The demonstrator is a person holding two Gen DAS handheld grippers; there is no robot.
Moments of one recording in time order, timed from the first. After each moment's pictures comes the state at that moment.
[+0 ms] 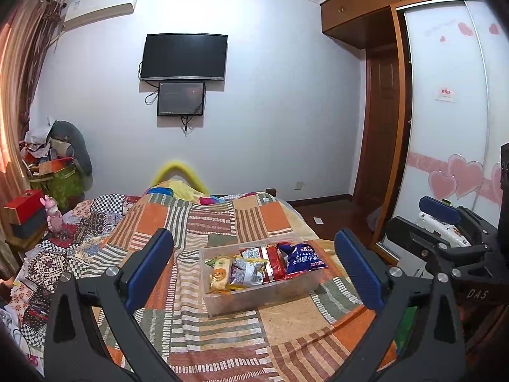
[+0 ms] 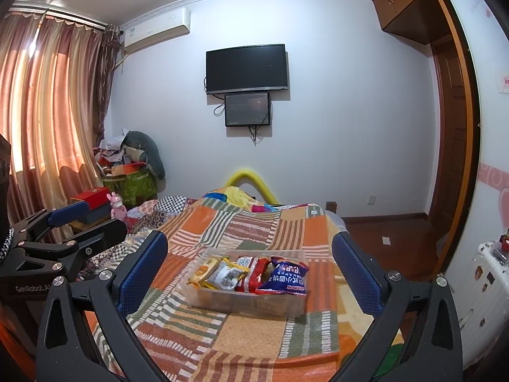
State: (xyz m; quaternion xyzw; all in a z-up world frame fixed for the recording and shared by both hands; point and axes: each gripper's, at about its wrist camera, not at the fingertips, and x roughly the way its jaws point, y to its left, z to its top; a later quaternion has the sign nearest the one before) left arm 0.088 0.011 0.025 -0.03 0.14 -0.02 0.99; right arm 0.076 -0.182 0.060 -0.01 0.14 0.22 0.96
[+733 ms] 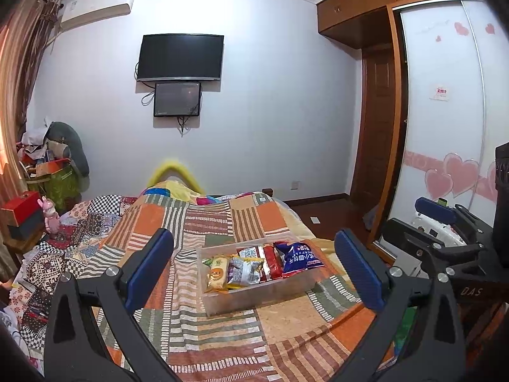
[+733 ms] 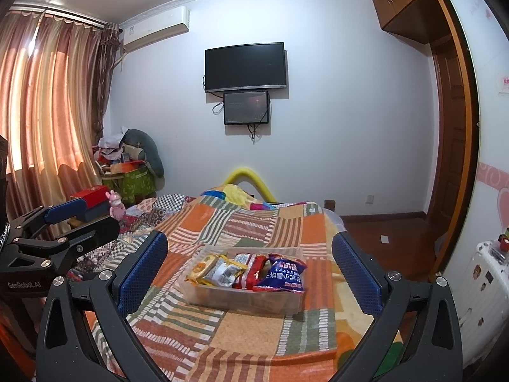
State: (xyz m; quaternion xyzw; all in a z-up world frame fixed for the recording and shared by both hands) left arm 0.086 0.012 0.025 -0.03 0.14 -0.03 0.99; right arm 0.076 -0.185 0.059 -0.01 0.15 0.22 0.96
